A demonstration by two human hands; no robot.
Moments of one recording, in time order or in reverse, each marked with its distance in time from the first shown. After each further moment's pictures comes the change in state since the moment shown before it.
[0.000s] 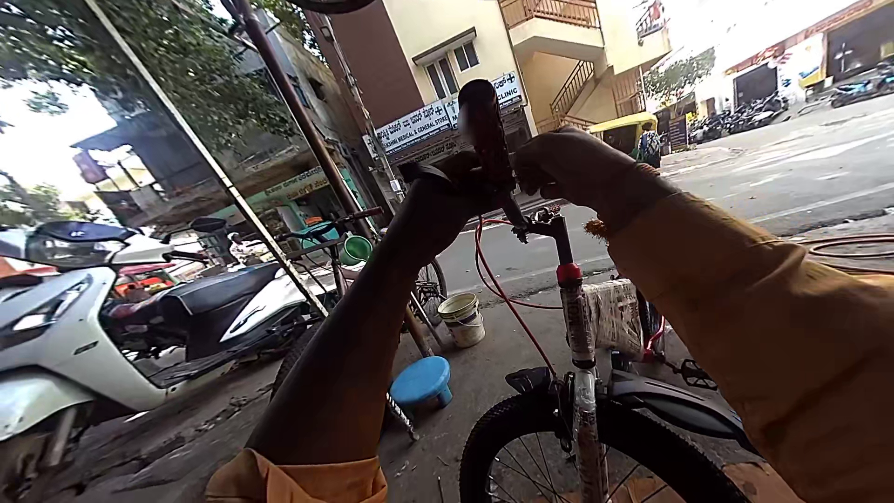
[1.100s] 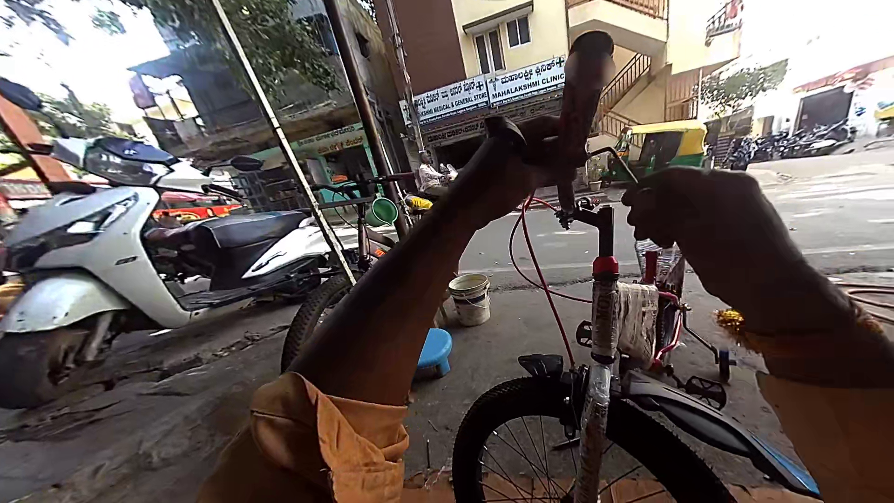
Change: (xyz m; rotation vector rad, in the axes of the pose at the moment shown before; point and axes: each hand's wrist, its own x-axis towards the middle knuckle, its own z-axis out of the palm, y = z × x) left_hand 0.007 0.001 0.001 -0.039 -0.046 0.061; right_hand -0.116 0.038 -0.018 -0.254 0.063 -0.501
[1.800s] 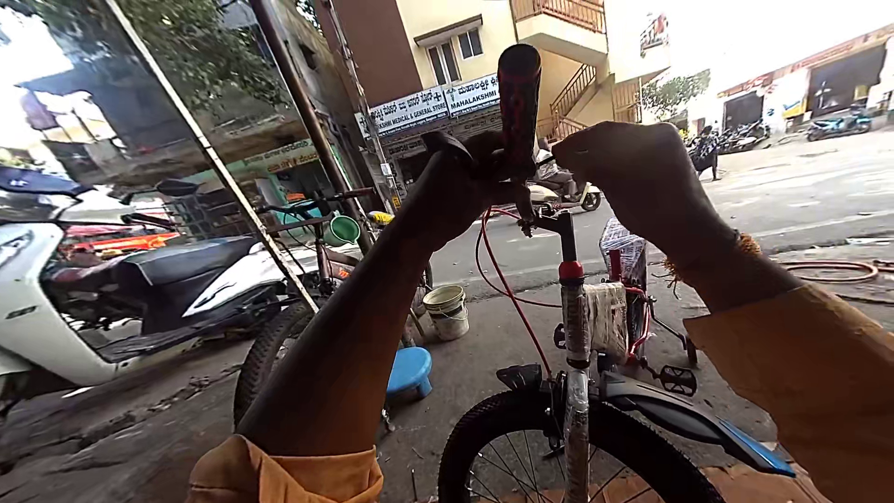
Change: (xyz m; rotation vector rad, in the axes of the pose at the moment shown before) left_hand -0.005 -0.004 0.004 -0.049 0.035 0.014; right_hand 0.051 0.013 -0.007 -0.261 0.031 -0.373
